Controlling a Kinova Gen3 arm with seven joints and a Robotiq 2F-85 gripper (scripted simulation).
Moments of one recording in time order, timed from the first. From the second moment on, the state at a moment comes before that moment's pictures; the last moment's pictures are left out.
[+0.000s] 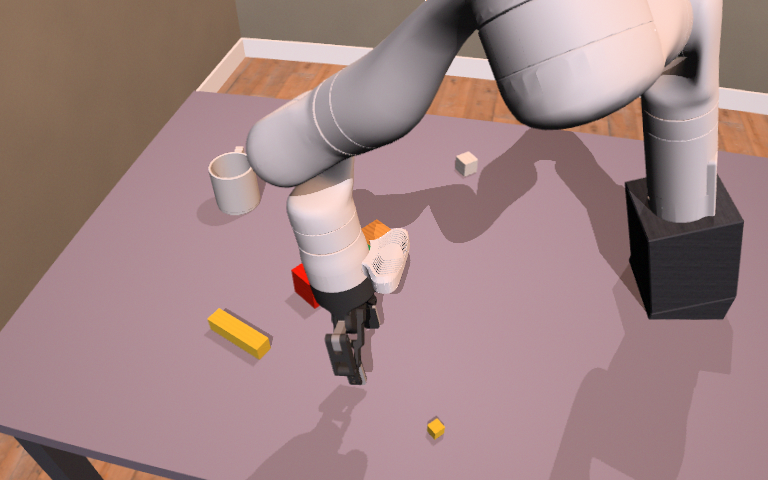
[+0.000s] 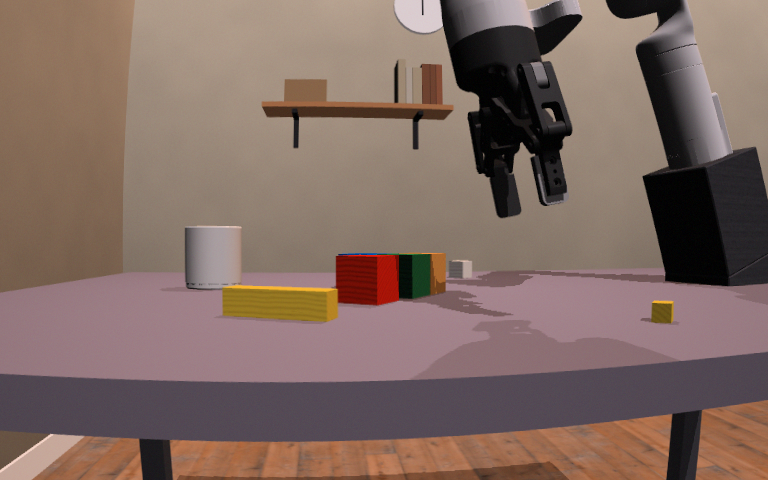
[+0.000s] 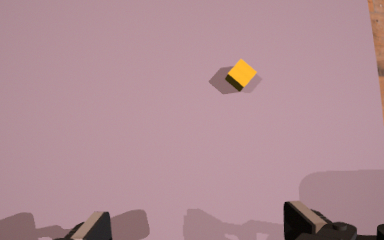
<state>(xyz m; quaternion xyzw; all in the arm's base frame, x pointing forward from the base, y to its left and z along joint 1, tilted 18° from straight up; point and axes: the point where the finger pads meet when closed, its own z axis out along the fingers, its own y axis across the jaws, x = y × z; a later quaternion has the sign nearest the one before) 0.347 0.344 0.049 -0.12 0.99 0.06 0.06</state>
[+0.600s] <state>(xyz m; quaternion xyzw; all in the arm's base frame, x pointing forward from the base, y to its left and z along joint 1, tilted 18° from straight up) 0.370 0.327 0.058 -0.07 0.99 0.06 0.07</state>
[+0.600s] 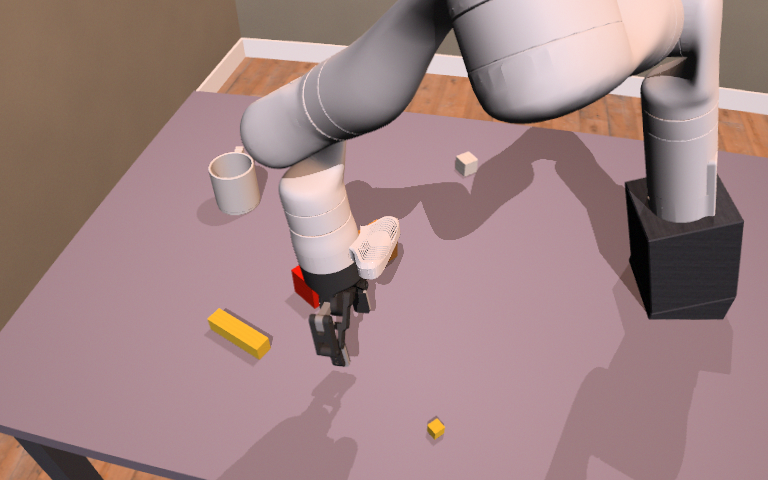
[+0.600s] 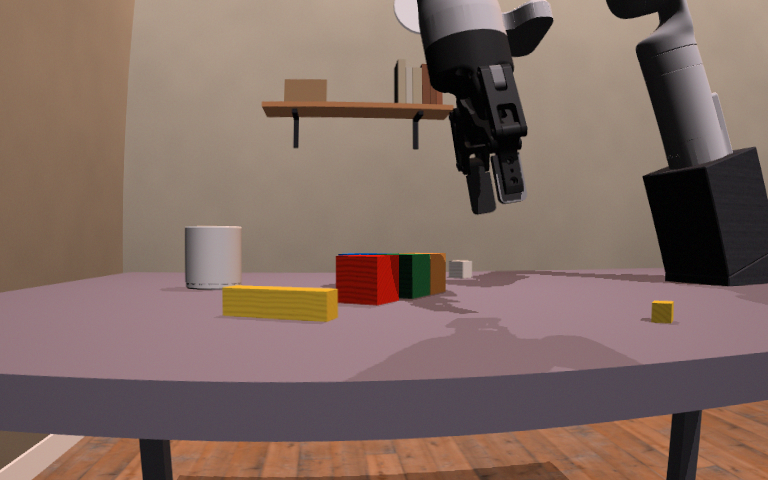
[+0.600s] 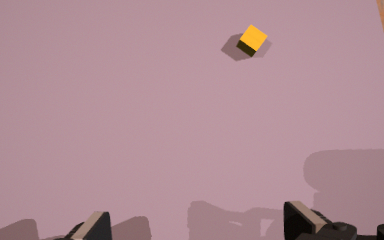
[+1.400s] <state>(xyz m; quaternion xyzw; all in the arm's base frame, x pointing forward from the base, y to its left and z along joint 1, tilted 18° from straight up) 0.447 0.252 0.092 0.10 0.99 0.08 0.12</state>
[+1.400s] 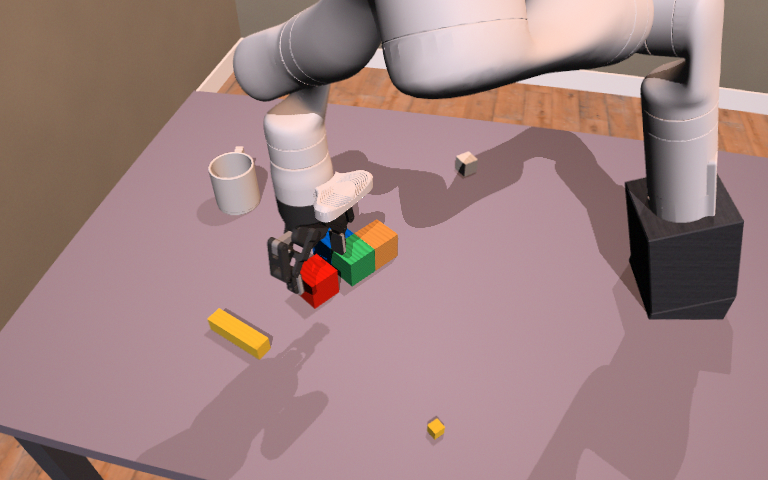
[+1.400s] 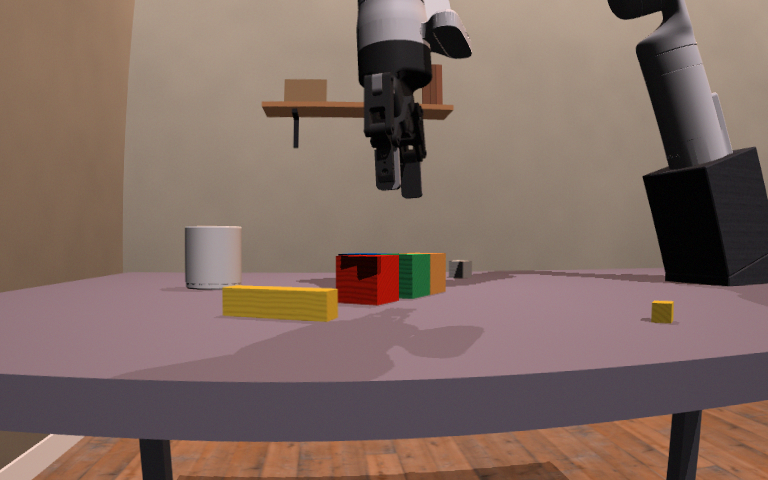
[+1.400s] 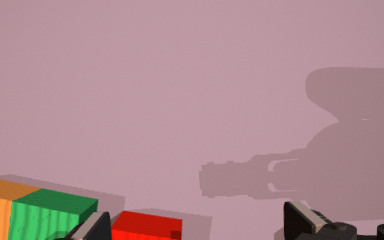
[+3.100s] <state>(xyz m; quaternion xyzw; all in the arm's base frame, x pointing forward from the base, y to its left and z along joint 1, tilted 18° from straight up) 0.481 0.201 0.108 0.19 0.97 0.08 0.13</state>
